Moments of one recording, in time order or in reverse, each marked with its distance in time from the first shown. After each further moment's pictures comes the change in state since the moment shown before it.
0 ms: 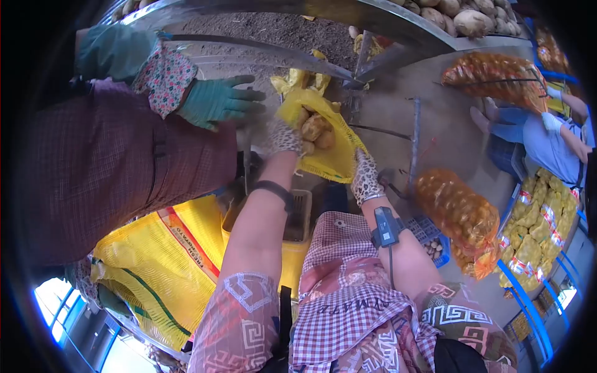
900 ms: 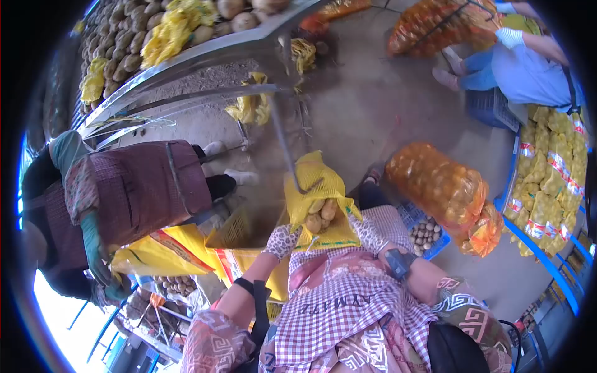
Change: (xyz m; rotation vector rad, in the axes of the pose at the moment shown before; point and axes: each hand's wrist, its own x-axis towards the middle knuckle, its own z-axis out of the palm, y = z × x) left_hand -0.200 0.006 0.158 0.091 -0.501 0.118; right_hand -0.035 0.015 -0.286 -0.149 -0.056 0.792
